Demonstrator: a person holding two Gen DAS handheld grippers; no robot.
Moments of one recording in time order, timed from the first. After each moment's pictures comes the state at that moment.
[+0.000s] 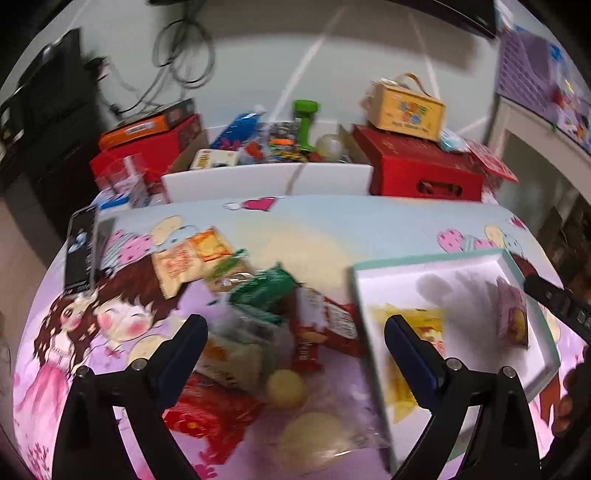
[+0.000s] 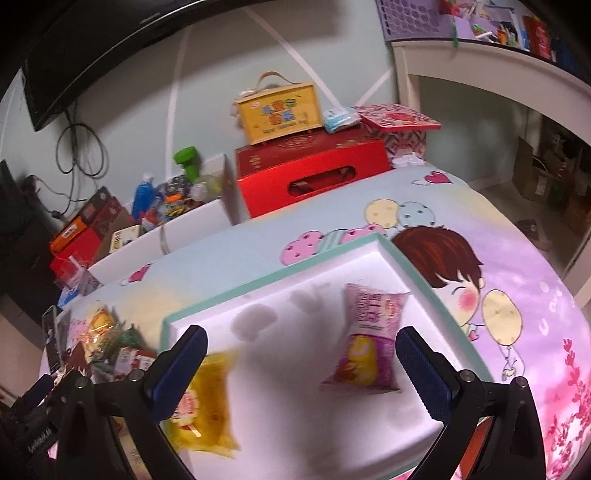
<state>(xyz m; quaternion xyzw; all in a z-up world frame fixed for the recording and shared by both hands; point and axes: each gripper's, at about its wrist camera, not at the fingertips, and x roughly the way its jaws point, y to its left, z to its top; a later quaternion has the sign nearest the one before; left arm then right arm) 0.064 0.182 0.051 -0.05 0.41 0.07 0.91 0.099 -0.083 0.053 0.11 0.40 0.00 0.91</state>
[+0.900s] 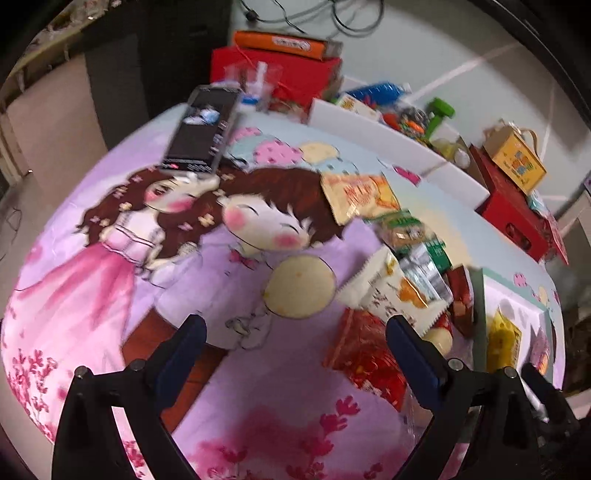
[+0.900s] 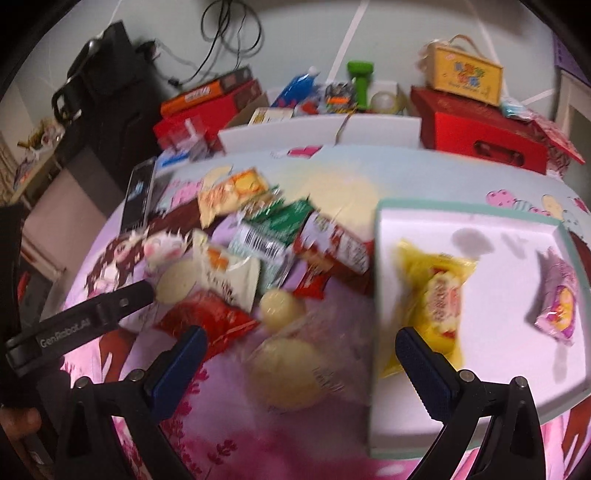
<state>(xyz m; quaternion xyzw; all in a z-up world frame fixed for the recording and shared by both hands) 0.003 0.314 0.006 -0.20 0.48 0.16 0.84 0.049 0.105 0.013 -0.02 0.48 0.21 0.85</state>
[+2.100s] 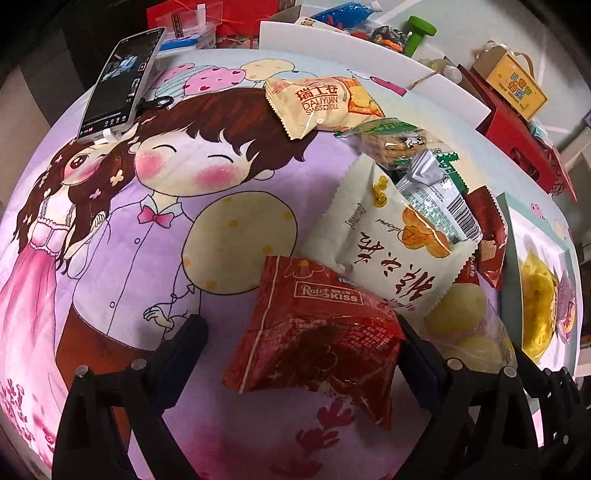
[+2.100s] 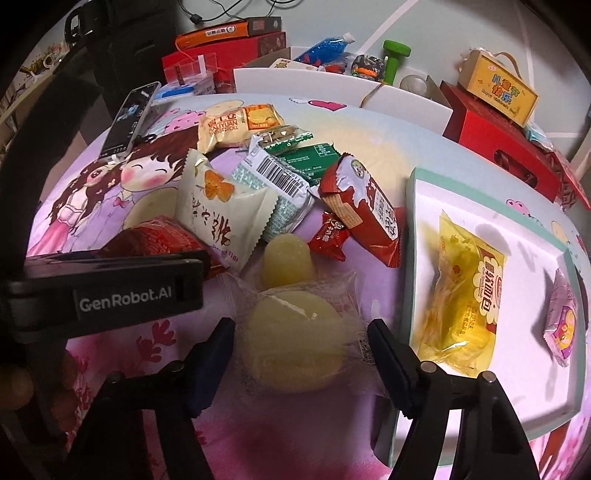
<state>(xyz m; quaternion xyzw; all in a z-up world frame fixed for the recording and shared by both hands) 0.046 0.290 -0.058 -0.17 0.57 0.10 0.80 0.043 0.142 -0.027 -0.14 0.50 0.19 0.83</state>
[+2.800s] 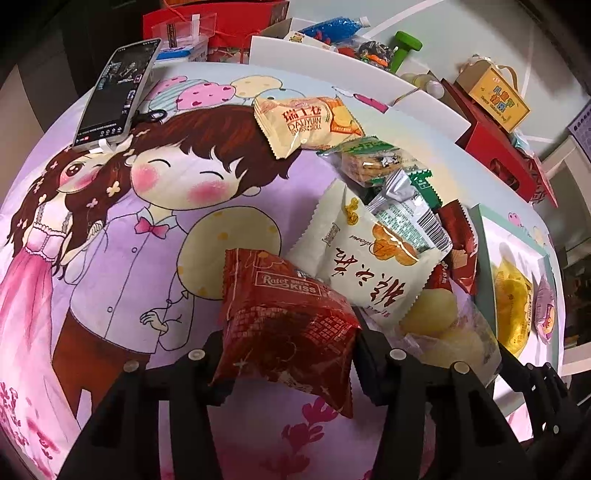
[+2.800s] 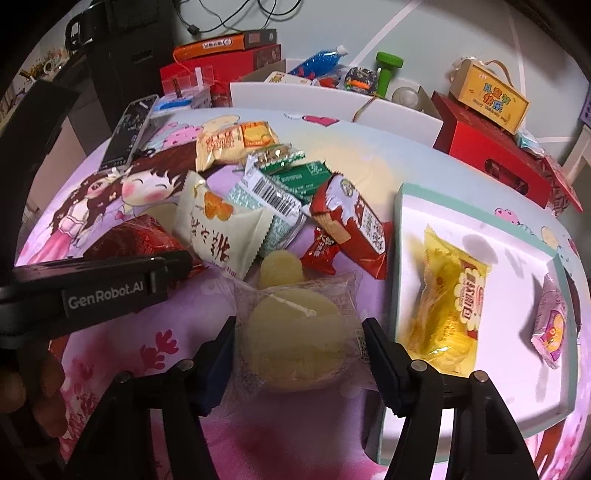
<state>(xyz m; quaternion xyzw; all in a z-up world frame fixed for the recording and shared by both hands) 0.041 0.292 -0.035 -0.19 0.54 0.08 0.82 0.040 0.137 -0.012 -0.13 0.48 0.19 0.85</state>
